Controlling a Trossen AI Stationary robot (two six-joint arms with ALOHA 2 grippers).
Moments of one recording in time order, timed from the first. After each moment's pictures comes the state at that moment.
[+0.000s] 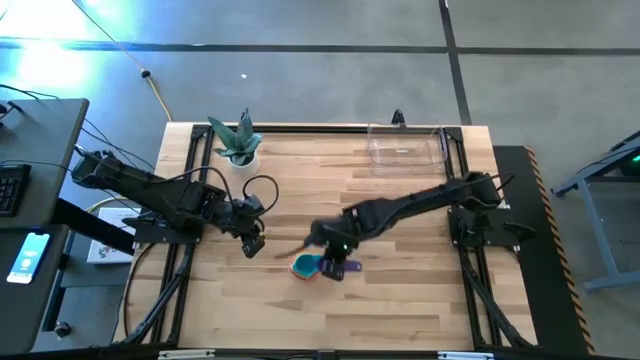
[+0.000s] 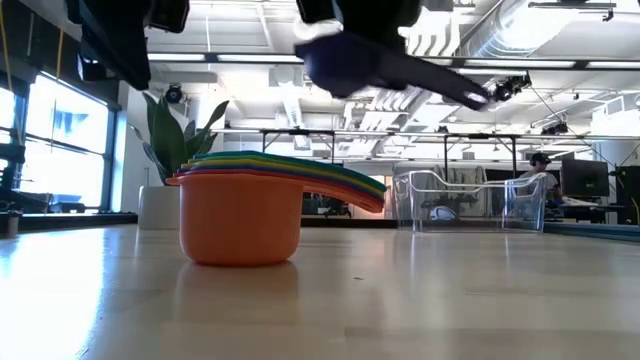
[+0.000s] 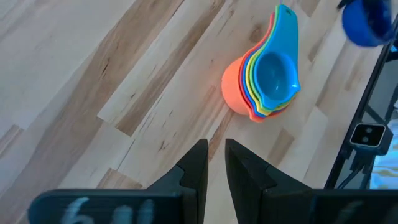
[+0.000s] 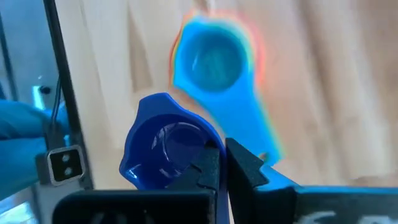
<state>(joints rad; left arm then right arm) -0.28 1.14 0.91 -0.79 -0.08 -0.92 0.23 1.93 1.65 -0.83 -0.14 0.54</state>
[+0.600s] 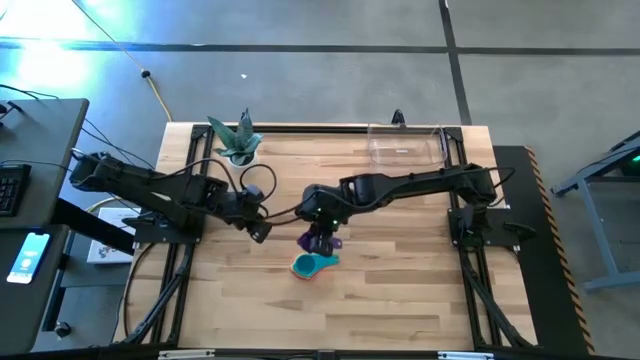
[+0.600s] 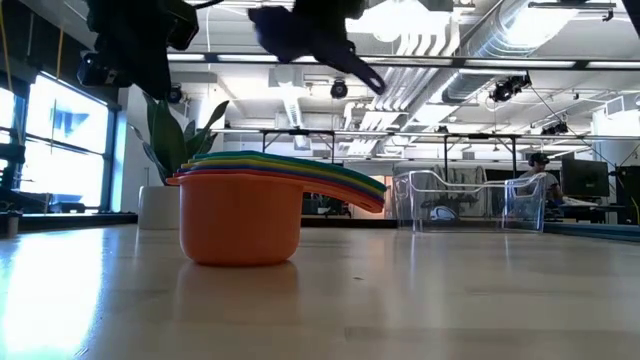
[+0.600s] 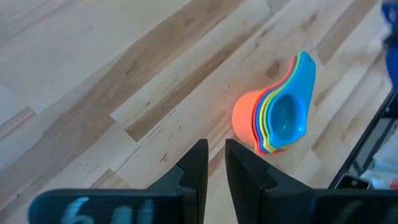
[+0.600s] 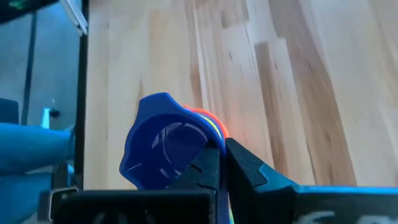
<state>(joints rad) -0.18 1.14 0.91 -0.80 -0.08 -1.07 0.10 1.94 1.78 -0.78 -0.18 0.31</state>
